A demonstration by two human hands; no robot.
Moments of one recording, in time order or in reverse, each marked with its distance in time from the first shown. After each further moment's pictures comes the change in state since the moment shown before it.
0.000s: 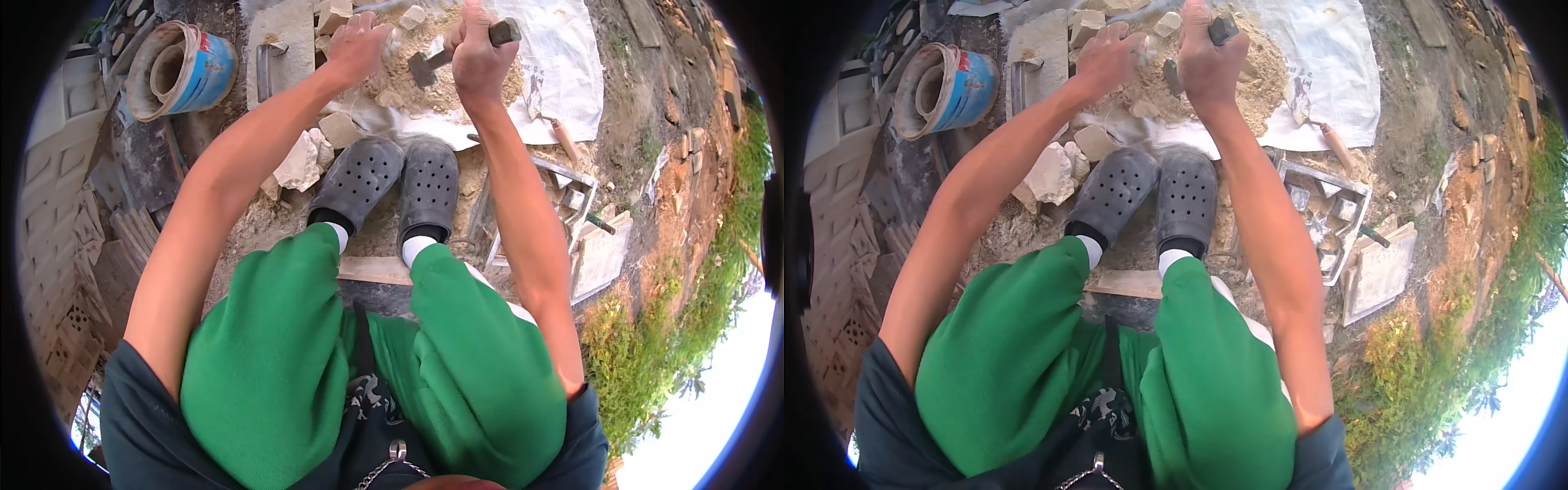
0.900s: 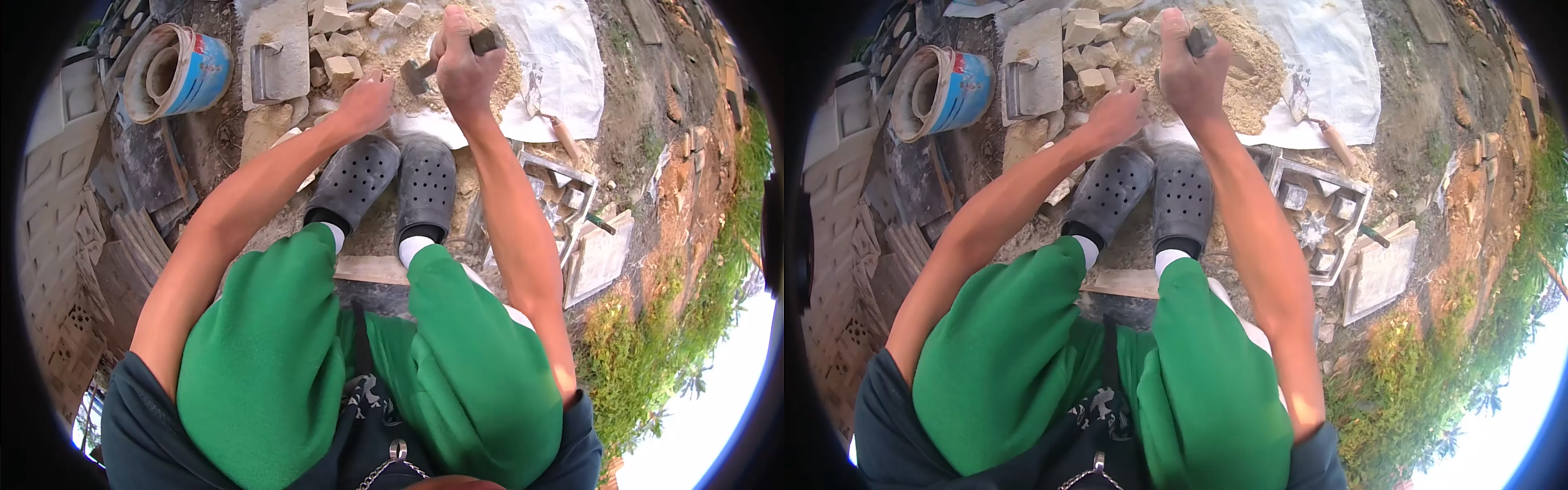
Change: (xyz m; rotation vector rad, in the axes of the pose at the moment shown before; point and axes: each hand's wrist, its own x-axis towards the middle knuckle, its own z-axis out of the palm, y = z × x) left_hand -0.061 0.061 0.002 -0.313 -0.255 -0.110; right_hand -0.013 0.006 -0.004 -0.062 -0.024 -0.037
